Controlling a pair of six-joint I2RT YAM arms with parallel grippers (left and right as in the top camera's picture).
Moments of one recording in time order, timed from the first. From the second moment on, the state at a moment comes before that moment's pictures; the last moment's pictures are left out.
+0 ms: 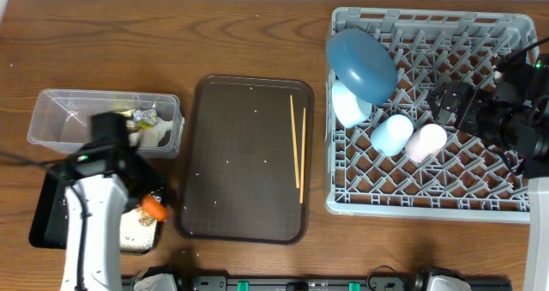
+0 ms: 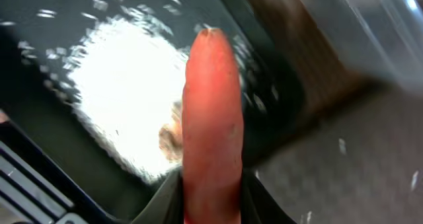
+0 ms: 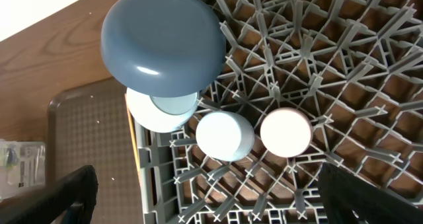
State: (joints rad) left arm 0.26 1.23 0.89 -1.09 -0.14 -0.62; right arm -0.19 1.24 1.45 -1.15 -0.29 0.23
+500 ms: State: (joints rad) left arm 0.52 1.23 0.77 -0.94 -0.12 -0.67; right arm -0.19 1.24 1.45 -1.15 -0.29 0.23
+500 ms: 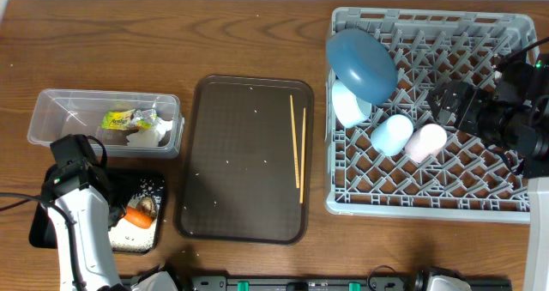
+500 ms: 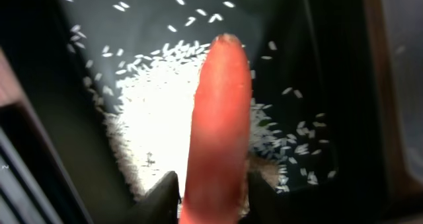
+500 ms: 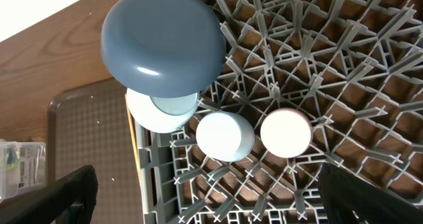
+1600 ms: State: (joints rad) left arm -0.48 1.58 0.93 -0.30 0.21 -0.20; right arm -0.19 1.24 1.45 -1.14 -0.29 0.23
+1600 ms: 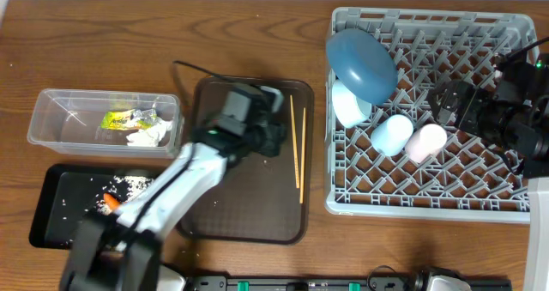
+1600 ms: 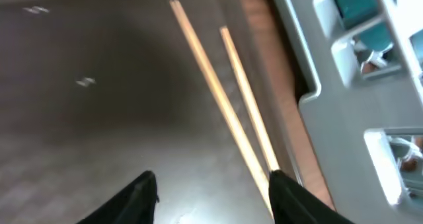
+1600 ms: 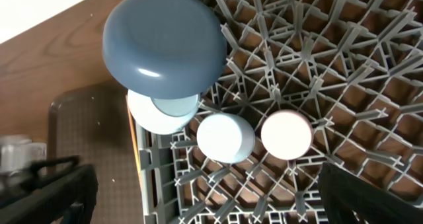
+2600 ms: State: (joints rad) left arm -0.54 1.85 0.93 -0.04 0.12 -0.27; right arm -0.19 1.24 1.45 -1.16 -0.29 0.23
